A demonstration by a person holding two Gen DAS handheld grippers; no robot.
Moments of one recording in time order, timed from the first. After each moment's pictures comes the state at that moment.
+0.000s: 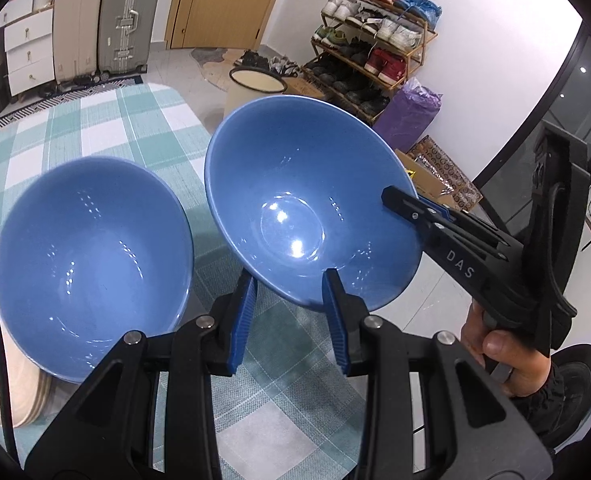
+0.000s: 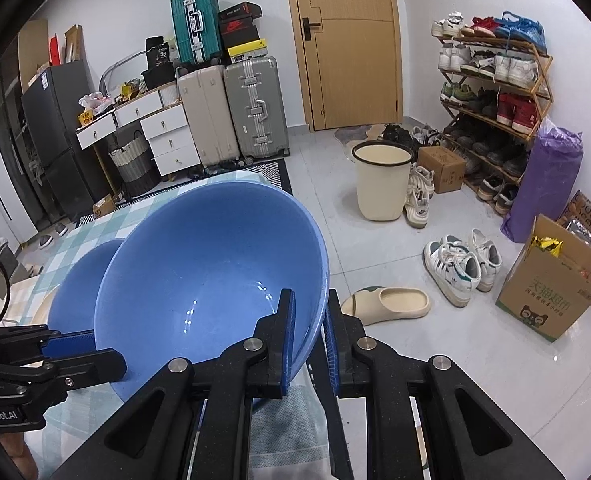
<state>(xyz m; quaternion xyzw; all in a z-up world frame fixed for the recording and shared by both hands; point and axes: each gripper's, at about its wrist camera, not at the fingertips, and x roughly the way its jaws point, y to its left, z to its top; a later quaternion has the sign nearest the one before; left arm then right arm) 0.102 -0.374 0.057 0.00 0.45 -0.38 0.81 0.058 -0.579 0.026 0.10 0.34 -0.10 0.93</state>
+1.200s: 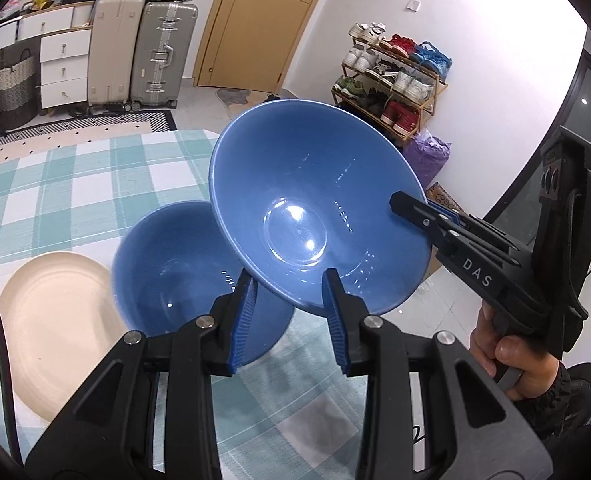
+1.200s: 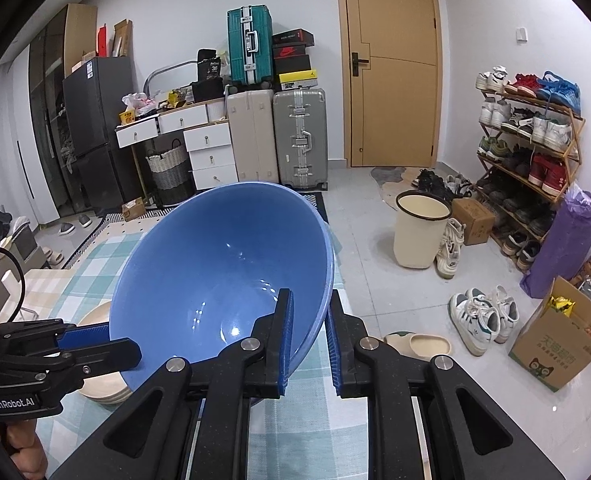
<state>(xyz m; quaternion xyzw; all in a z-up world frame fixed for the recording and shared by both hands) 0.086 -0.244 0.127 -0.05 0.39 -0.34 0.85 0.083 -0.471 0.103 0.05 0.29 -0.05 0.95</state>
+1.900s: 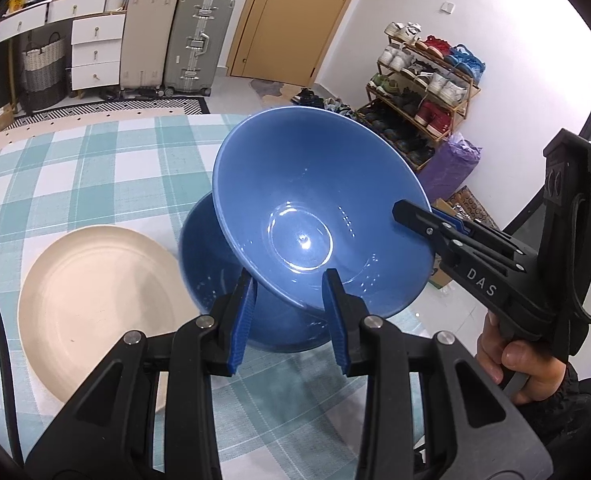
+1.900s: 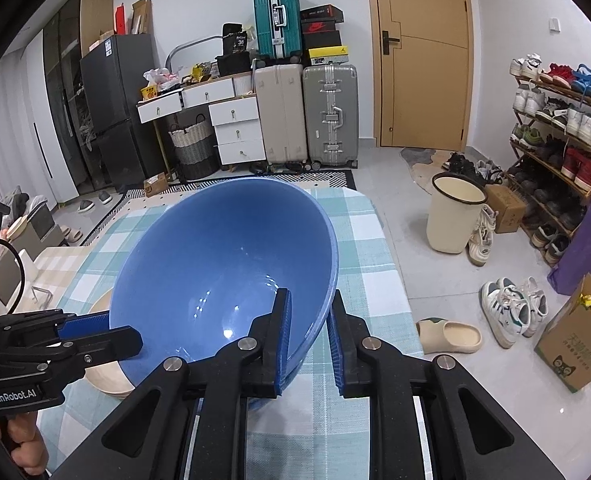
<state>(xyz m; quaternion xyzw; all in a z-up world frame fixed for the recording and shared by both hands) 0.106 -0.205 0.102 -0.05 0.42 -0.29 0.86 0.125 -0.430 0.067 0.05 0.34 0.00 0.94</state>
